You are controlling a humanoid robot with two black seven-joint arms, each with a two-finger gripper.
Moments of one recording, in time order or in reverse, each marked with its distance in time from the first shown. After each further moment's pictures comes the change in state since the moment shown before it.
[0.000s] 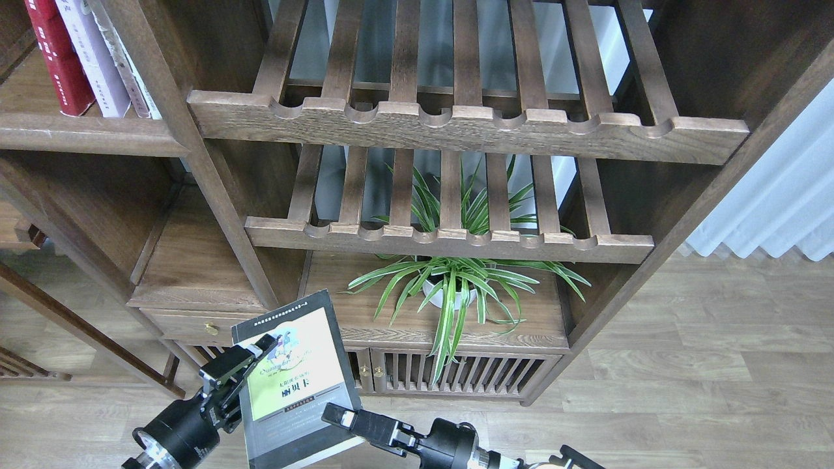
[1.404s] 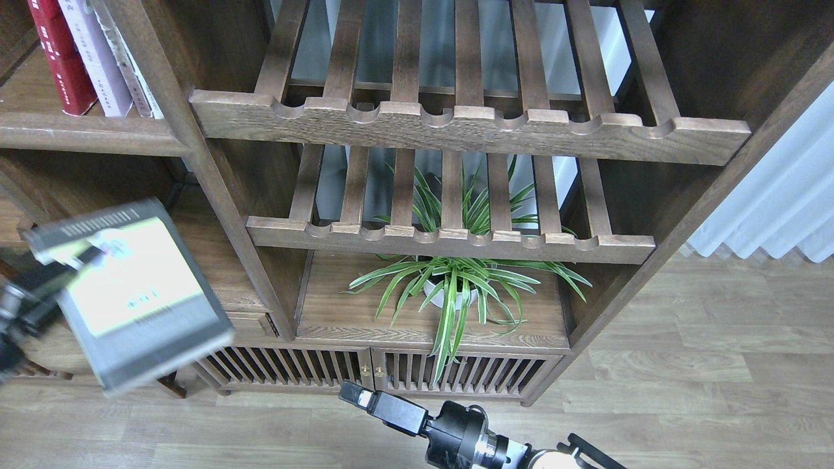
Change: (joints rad) left arm 0.173 0.441 -0.771 -0.186 0.094 0.000 0.051; right arm 0.009 0.000 0.072 -0.003 -0.060 0.000 0.019
